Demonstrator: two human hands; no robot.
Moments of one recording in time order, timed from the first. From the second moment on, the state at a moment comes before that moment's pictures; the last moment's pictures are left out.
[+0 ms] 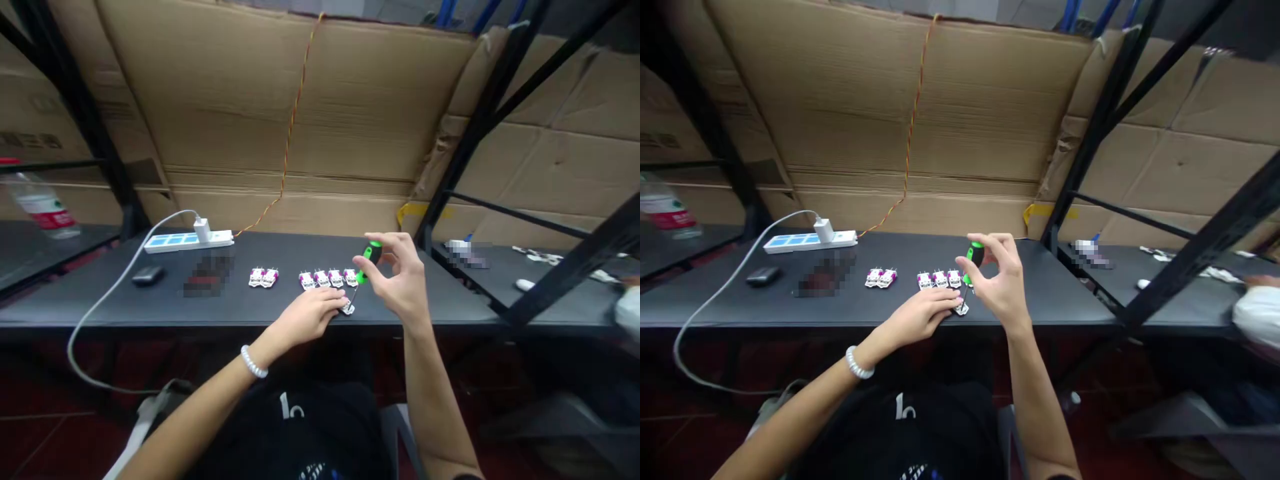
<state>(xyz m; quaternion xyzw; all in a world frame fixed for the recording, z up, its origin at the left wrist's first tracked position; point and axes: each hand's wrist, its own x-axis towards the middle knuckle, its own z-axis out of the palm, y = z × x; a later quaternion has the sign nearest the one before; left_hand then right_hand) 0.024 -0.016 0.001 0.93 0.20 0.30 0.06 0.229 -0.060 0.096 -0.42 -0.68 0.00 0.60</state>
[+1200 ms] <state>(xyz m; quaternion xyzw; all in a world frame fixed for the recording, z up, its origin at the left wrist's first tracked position) 0.023 -0.017 -0.003 0.93 0.21 0.30 0.06 0.230 -0.064 0.092 -0.43 -0.68 -0.02 0.60</state>
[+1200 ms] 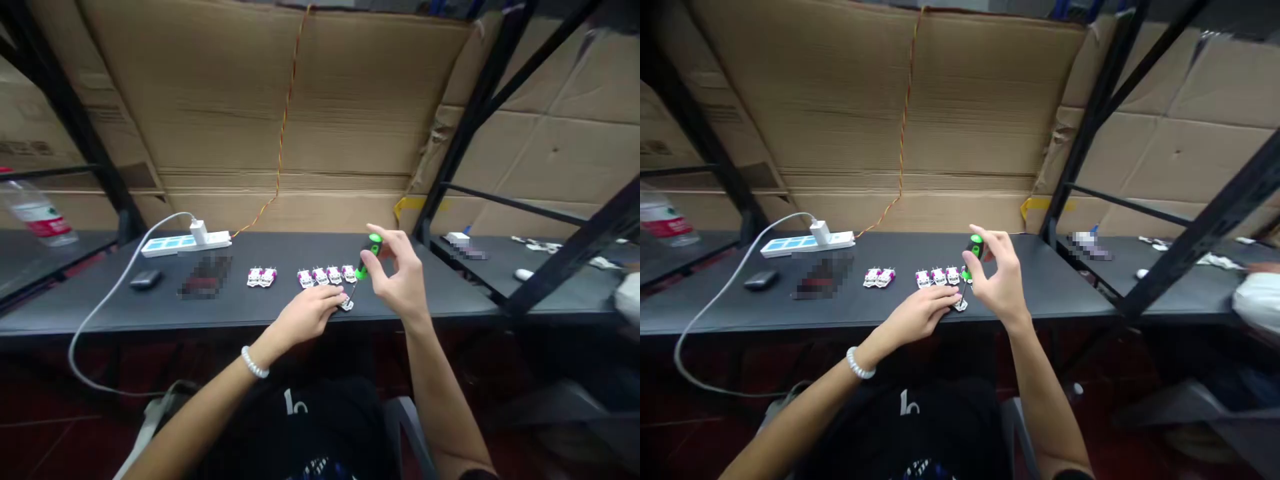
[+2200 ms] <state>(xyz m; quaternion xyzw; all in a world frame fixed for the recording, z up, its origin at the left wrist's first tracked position) 0.022 -0.016 -0.009 0.92 0.22 0.31 0.04 0.233 -0.061 0.095 -0.43 -0.69 -0.03 0.59</state>
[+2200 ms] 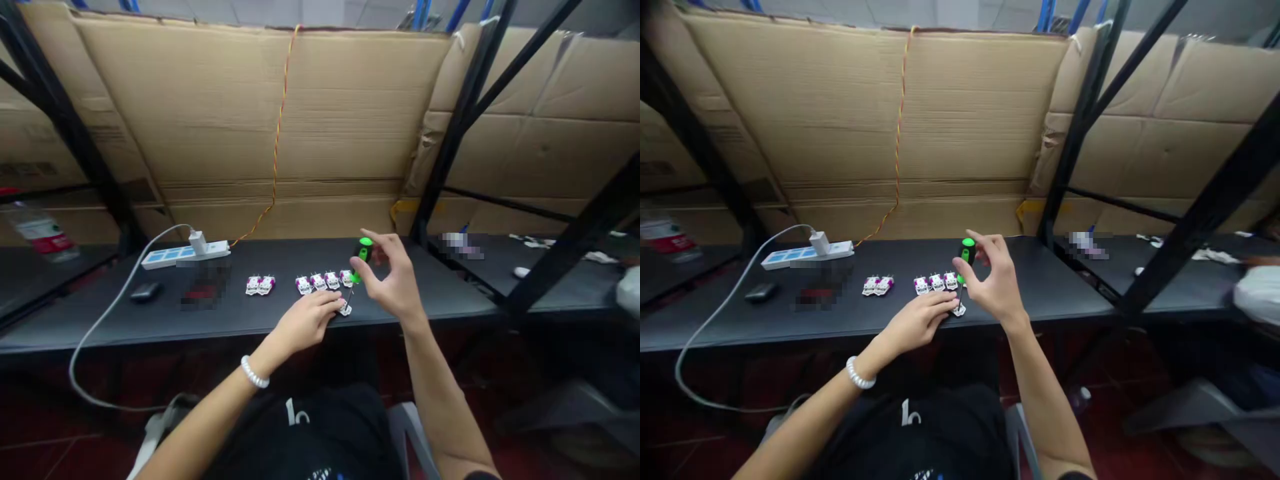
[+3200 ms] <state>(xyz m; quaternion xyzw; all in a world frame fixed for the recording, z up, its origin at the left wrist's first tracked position) 0.022 -0.017 -0.007 0.93 0.23 0.30 0.02 0.231 -0.060 0.095 -0.41 -0.71 0.03 0.58</state>
